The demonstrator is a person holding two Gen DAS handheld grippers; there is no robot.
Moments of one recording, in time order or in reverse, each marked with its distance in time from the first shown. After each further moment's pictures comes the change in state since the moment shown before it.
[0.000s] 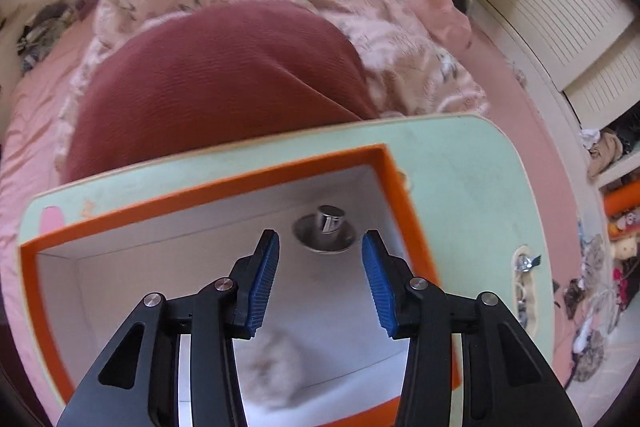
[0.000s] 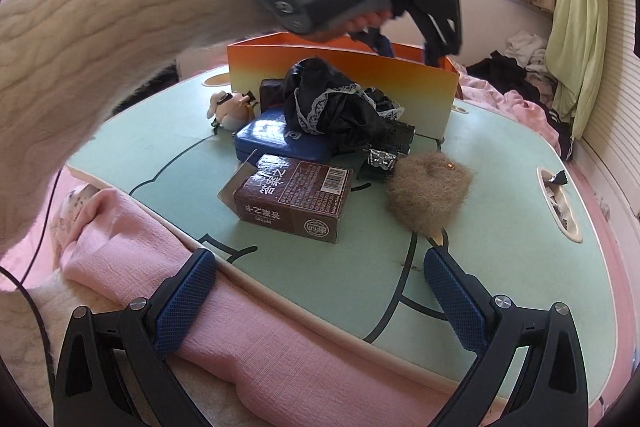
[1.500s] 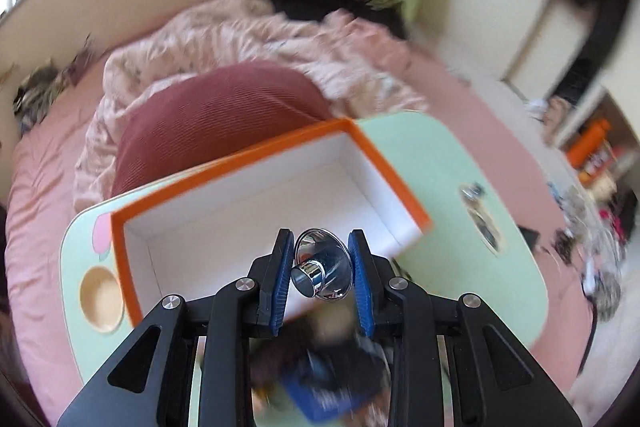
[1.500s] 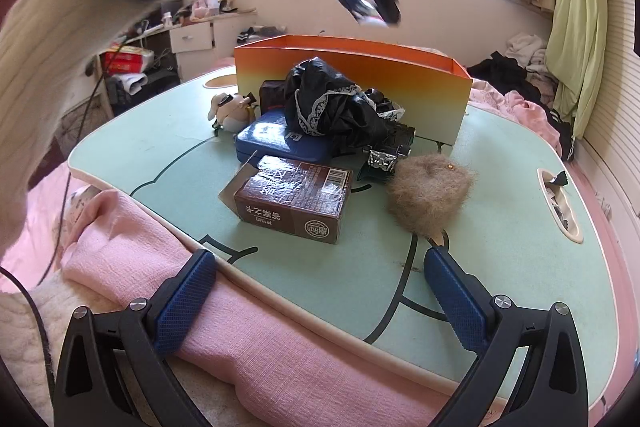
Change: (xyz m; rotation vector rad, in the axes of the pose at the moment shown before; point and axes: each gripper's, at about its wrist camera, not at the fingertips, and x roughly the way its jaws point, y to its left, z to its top) left arm -0.115 0.021 -0.099 0.208 -0.230 -0.074; right arm 0.001 0.000 0.000 0.003 -0.005 0.006
